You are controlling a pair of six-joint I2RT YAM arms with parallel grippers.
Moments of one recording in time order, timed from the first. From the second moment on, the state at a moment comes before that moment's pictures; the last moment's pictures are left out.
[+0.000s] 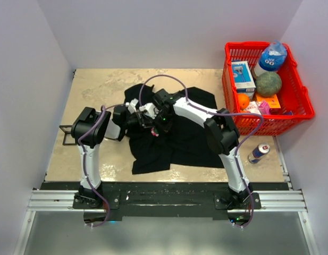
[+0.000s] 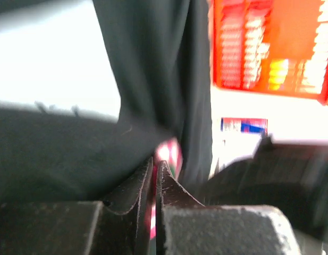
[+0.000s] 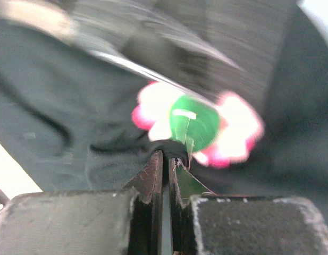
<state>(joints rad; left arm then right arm) -0.23 2.14 0.81 0.92 0.87 -1.01 0.69 2.22 1.79 -0.85 -0.36 -0.35</state>
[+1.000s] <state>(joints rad) -0.14 1.62 0.74 0.38 0.85 -0.43 0.51 2.20 1.84 -0.81 -0.51 -0.22</state>
